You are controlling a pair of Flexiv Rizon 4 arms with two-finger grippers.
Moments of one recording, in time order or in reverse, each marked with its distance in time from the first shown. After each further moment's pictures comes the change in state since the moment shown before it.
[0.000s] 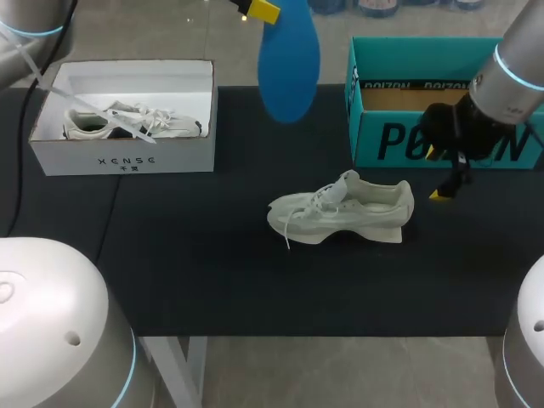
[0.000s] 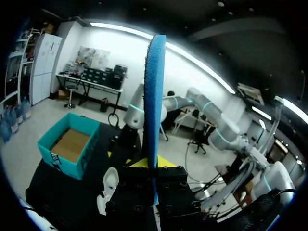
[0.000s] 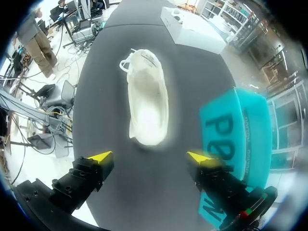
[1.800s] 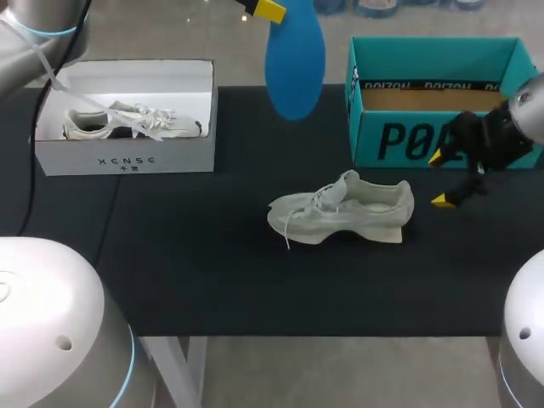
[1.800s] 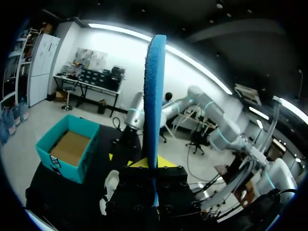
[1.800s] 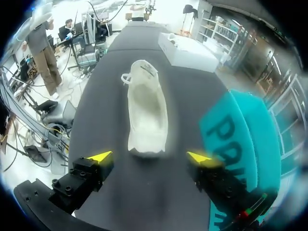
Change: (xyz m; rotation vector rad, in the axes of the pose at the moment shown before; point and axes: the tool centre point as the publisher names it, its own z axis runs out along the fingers) left arm -0.025 0.000 0.004 0.017 0.032 0.010; right arm -0.001 -0.013 0.020 -0.277 0.010 0.011
